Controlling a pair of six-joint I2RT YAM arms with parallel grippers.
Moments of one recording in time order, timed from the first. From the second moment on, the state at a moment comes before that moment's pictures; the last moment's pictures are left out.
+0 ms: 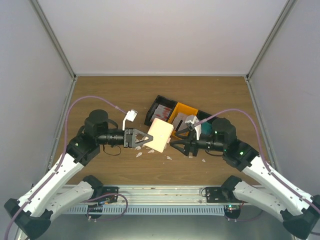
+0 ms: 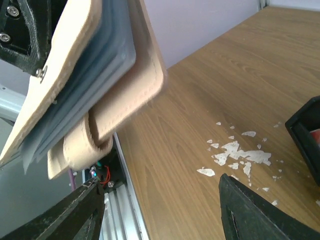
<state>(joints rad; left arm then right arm) -0.58 0.82 0.89 -0.35 0.88 -0.80 0.72 0.76 0.75 -0.32 -0.56 0.24</state>
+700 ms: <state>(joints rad) -0.56 0.84 0.89 -0.33 0.84 -0.86 0.72 0.80 0.76 -0.20 -0.66 0.20</state>
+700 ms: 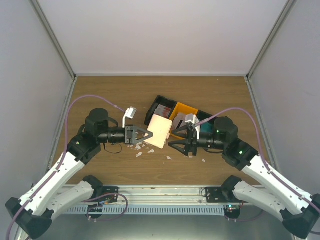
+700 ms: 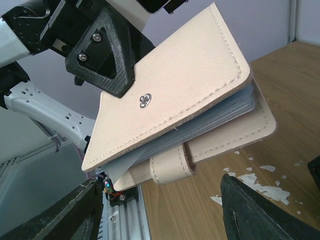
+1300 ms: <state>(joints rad) -0.55 0.83 0.88 -0.31 0.85 -0.88 0.72 0.95 0.80 -0.16 -0.63 0.19</state>
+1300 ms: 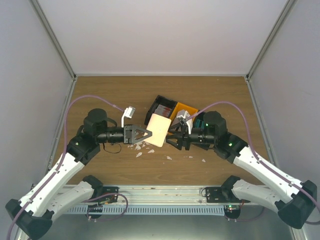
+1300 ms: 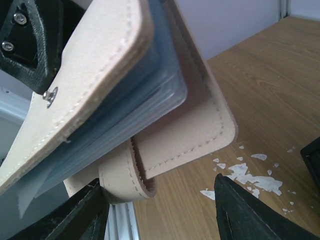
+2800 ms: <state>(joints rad) -0.60 1.05 0.22 0.28 0.49 -0.97 0.77 1.18 0.67 -0.34 -0.19 0.71</state>
